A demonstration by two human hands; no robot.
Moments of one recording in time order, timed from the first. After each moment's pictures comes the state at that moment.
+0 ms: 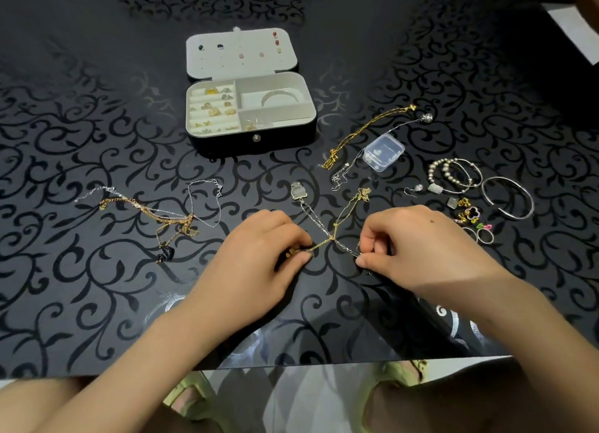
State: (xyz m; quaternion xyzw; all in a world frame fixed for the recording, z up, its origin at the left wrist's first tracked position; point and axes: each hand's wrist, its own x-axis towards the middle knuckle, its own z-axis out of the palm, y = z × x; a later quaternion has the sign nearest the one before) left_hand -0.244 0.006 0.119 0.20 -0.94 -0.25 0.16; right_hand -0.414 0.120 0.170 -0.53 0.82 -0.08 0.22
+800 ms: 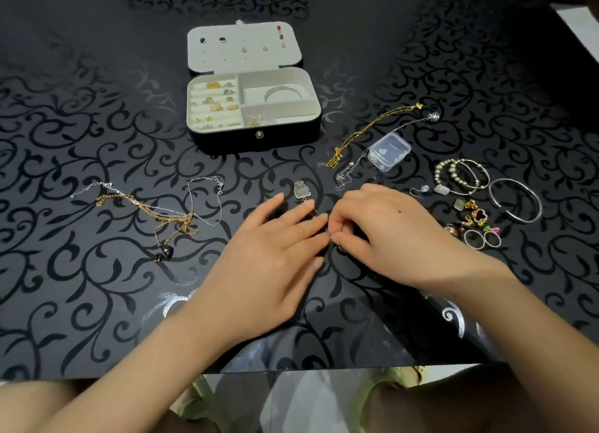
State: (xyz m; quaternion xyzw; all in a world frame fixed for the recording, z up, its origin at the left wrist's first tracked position) left_hand -0.246 0.010 0.115 0.11 -0.97 -0.14 0.15; right_hand -0.412 0.091 0.157 -0.66 0.73 -0.08 0.14
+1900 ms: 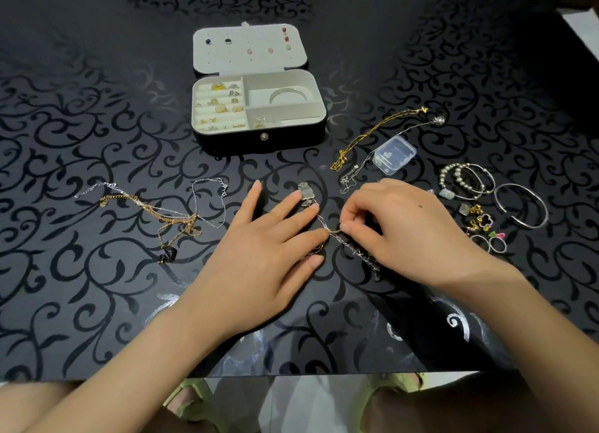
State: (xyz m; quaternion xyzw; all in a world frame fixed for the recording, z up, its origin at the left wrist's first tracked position) left_hand -0.242 -0.001 0.112 0.13 -0.97 -0.12 0.14; right_hand -0.418 0.092 0.158 -0.63 0.76 -0.12 0.11
